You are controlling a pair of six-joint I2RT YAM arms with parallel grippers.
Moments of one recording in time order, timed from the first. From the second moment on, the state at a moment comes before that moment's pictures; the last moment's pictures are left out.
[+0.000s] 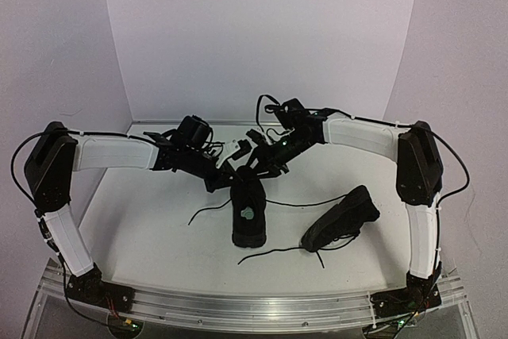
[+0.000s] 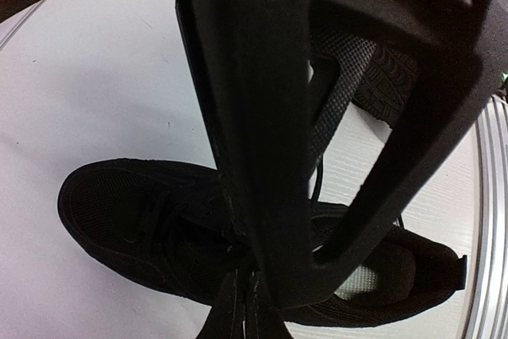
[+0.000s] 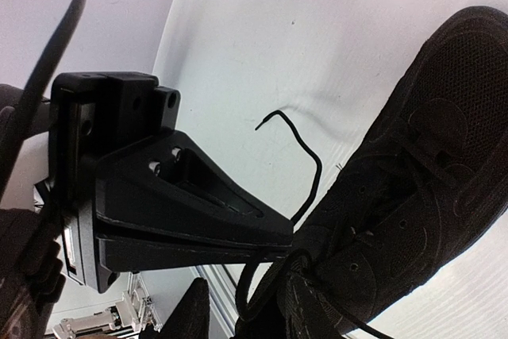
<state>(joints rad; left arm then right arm) -0.73 1.76 1.20 -0.20 0.48 0.32 0.69 2.12 1.80 -0.66 -0.81 0.43</state>
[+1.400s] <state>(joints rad) -0.73 1.75 1.26 -0.26 0.48 0.37 0.69 2.12 1.81 -0.66 -0.79 0.44</state>
